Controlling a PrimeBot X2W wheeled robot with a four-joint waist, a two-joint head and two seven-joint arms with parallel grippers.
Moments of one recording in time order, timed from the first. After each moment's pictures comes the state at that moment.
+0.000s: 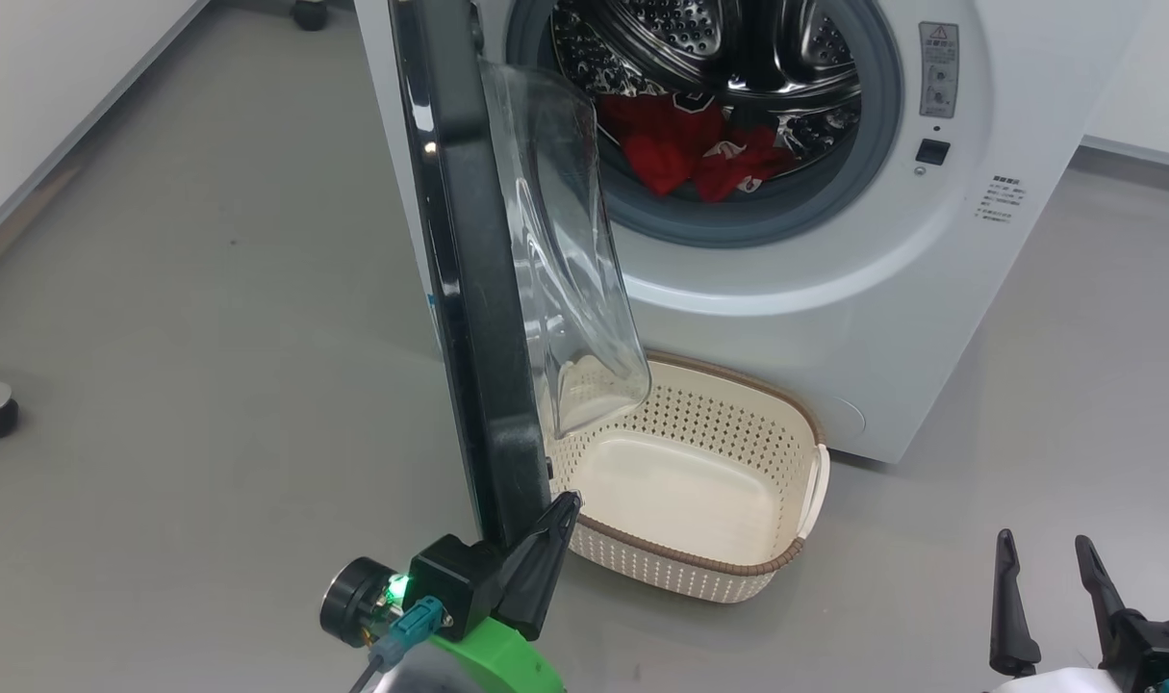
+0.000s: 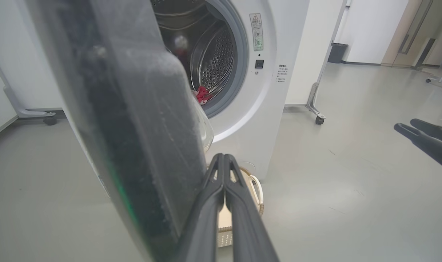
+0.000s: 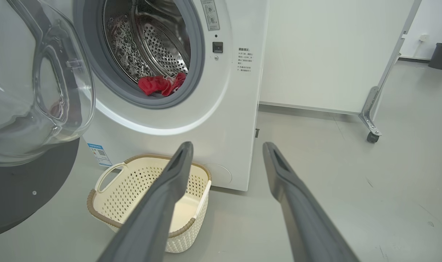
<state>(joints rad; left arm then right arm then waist) -0.10 0.05 -0.59 0.07 -0.38 0.03 -0.03 0.23 -0.06 -0.02 0.10 0.22 -0.08 -0.26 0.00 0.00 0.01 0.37</state>
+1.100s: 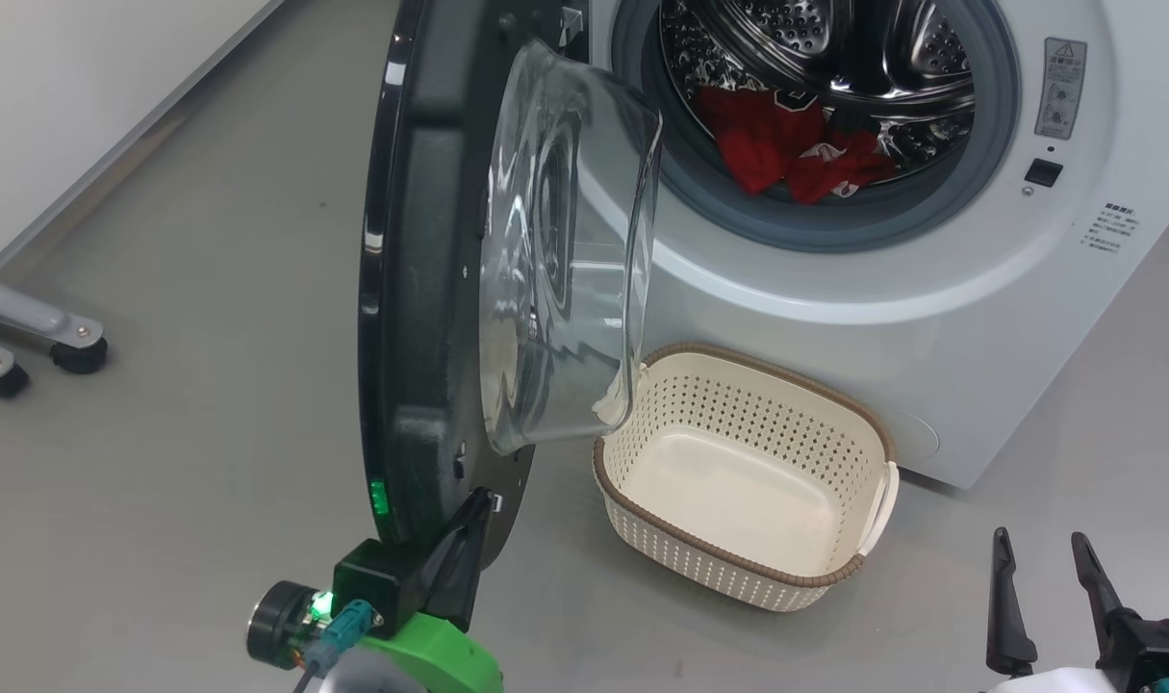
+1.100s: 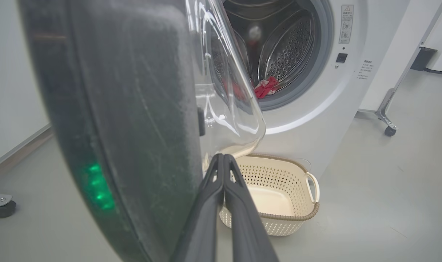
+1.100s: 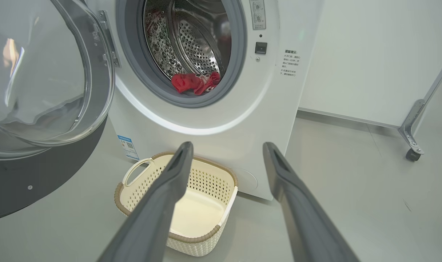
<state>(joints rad) -0.06 0.07 -0.49 0.09 -0.38 0.09 -0.06 0.23 -0.05 -0.02 0.09 0.20 -0.07 -0.26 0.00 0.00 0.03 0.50</state>
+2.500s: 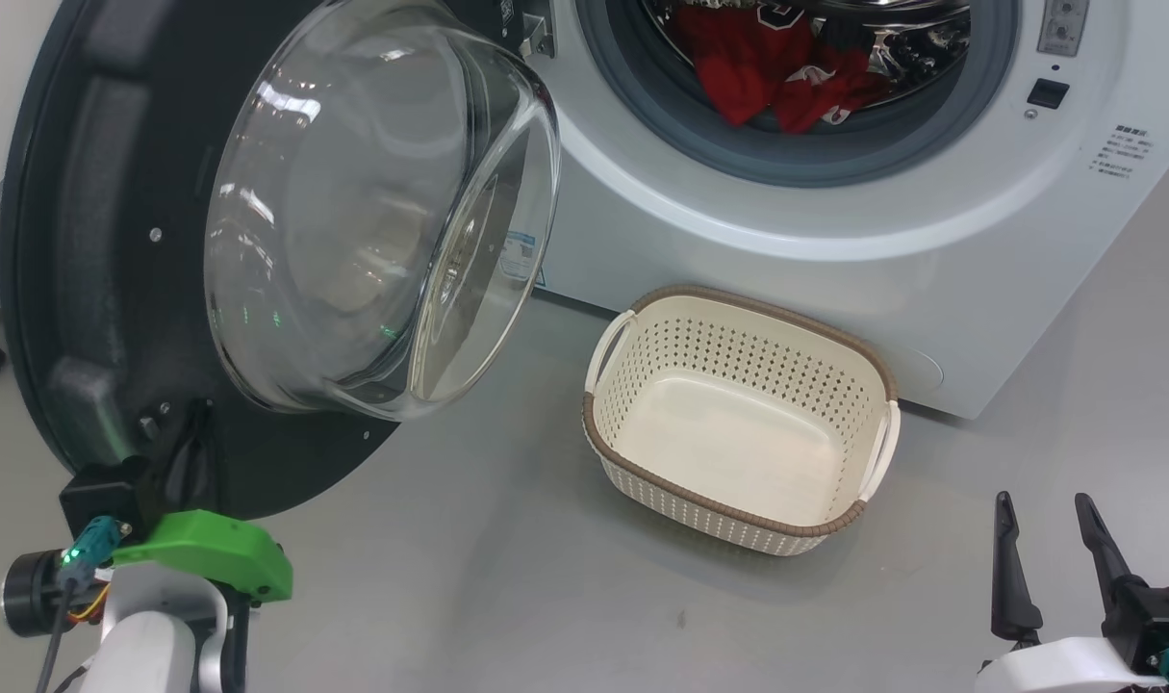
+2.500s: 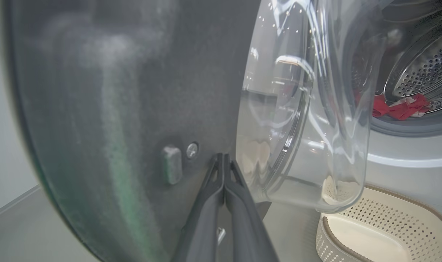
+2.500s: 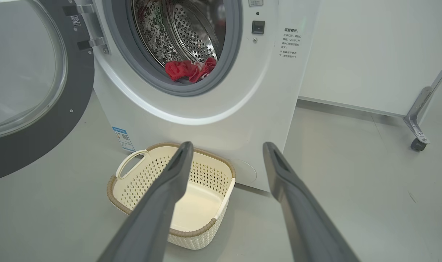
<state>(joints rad) -0.18 0.11 -0.11 0.29 -0.38 0.11 -0.14 0.19 -0.07 -0.03 0.08 0.18 -0.05 -0.26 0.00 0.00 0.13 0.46</state>
